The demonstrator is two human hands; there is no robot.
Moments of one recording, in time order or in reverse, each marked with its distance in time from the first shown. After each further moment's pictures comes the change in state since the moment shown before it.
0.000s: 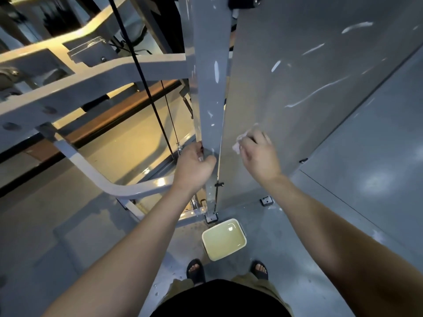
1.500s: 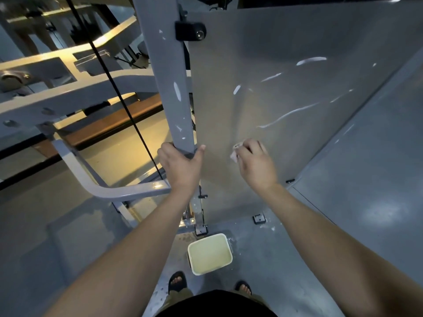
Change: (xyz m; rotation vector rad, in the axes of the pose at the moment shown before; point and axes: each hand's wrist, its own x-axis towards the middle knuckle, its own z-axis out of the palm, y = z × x) left_hand 0.030 0.019 0.074 0.045 0.637 -0.004; right_hand 0.014 0.065 -0.039 0.003 -0.038 -0.090
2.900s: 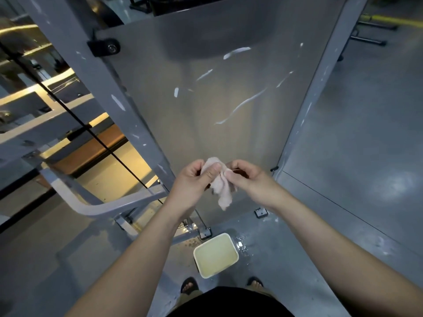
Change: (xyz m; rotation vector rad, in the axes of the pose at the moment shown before) left_hand -0.101 0.065 -0.004 -0.360 -0.805 -0.062; right_hand -0.071 0.014 -0.100 1.067 -0.428 0.637
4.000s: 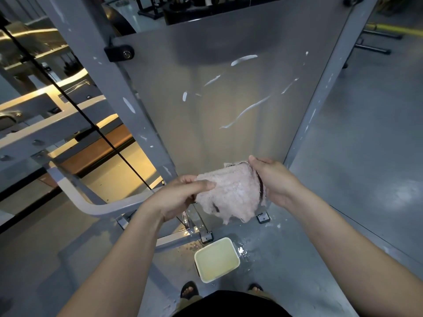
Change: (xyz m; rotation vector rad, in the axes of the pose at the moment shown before) left_hand 0.001 -0.003 -0.051 -0.066 -0.326 -0.301; right_hand 0.009 -0.022 -0.017 0.211 0.260 0.370
